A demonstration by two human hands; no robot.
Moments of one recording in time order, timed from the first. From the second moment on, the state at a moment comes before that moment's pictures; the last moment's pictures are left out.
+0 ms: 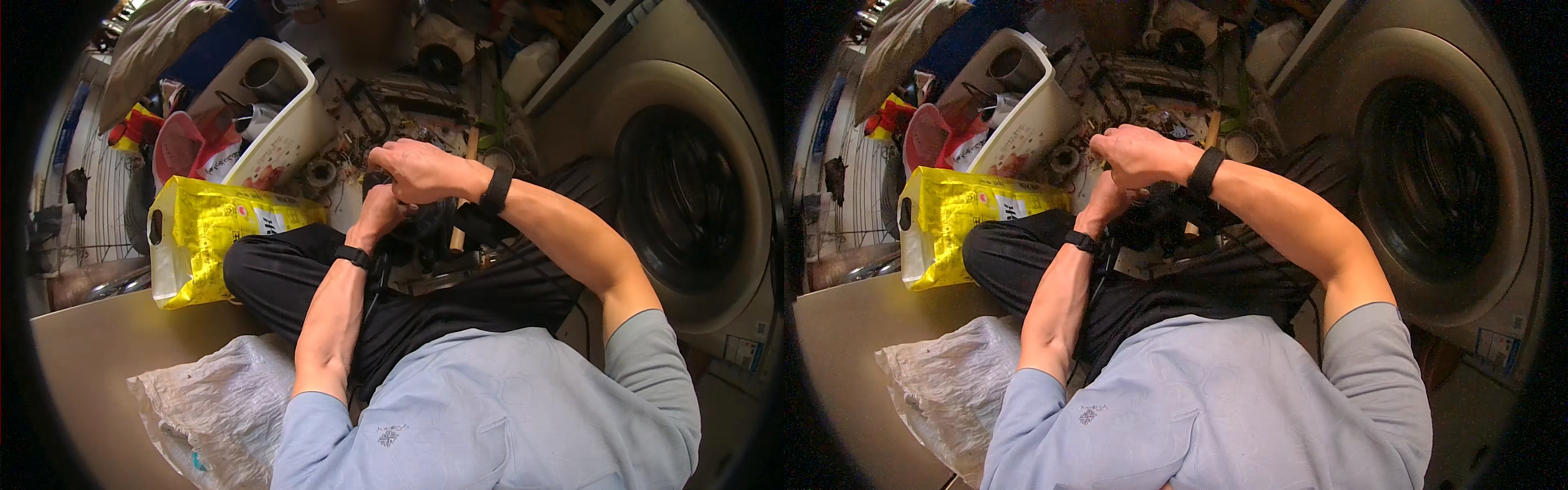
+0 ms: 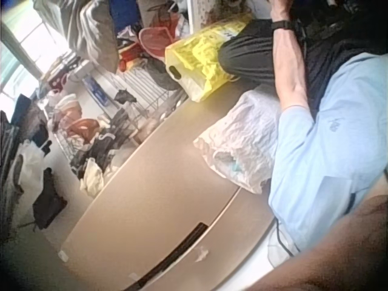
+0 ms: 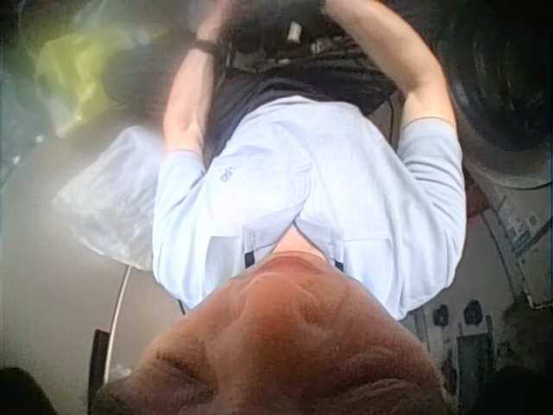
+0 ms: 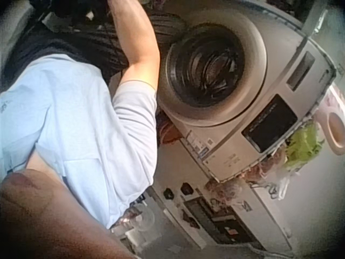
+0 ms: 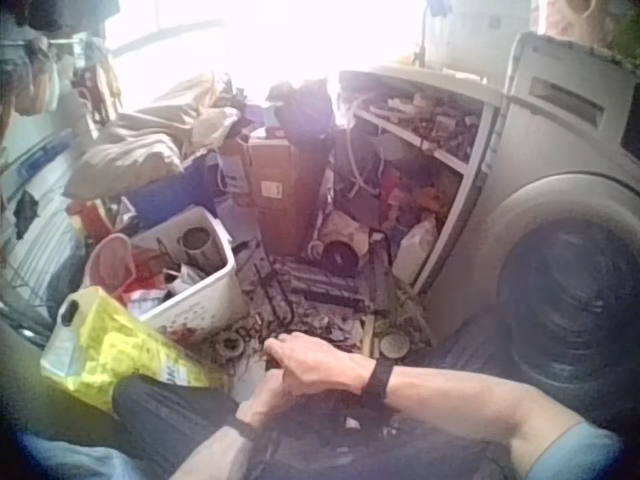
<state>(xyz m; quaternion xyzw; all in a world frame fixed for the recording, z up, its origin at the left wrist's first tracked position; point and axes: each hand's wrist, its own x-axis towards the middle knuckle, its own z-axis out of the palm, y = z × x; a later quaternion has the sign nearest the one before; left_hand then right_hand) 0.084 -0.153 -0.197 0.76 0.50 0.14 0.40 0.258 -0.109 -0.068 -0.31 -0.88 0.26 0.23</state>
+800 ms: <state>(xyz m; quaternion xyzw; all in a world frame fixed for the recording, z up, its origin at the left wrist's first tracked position) 0.084 -0.166 -0.230 0.77 0.48 0.21 0.37 0.256 -0.112 -0.046 -0.41 -0.88 0.25 0.06</state>
